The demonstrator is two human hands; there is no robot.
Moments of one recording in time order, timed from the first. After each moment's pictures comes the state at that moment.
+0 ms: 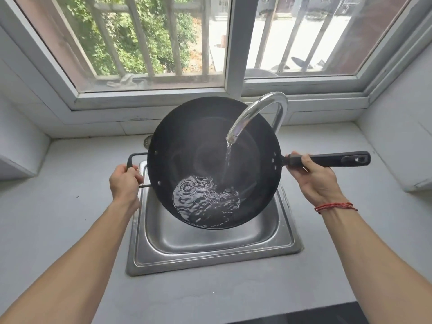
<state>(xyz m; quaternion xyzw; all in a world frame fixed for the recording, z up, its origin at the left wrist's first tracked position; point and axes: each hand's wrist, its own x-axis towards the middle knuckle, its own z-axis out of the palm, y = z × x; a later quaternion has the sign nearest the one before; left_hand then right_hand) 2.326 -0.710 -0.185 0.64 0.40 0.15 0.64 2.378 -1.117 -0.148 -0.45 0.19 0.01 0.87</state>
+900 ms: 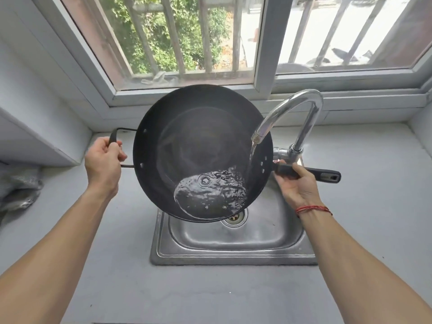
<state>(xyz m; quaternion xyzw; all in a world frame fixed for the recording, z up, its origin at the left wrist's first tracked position) 2.305 -0.646 -0.118 0.74 0.32 0.27 0.53 2.399 -1.044 -0.206 -0.25 0.23 0.10 0.94</state>
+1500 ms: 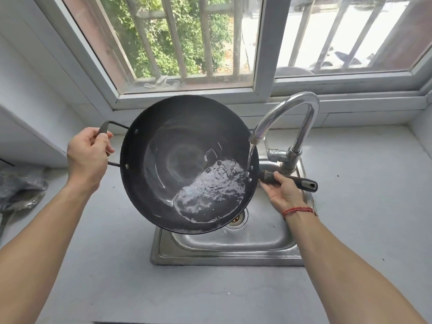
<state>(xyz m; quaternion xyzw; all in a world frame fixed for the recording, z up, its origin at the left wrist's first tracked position) 2.297 -0.633 -0.079 0.80 0.27 0.28 0.46 2.399 -1.019 -0.232 -0.31 0.32 0.18 0.88</state>
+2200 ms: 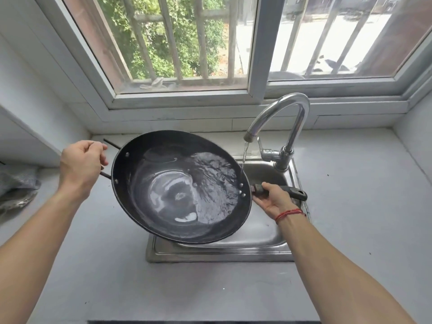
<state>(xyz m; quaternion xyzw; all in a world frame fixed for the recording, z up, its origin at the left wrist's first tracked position) 2.273 -0.630 -0.086 0.79 0.31 0.23 0.48 2.371 -1.017 -0.230 -0.44 0.36 0.21 0.79</state>
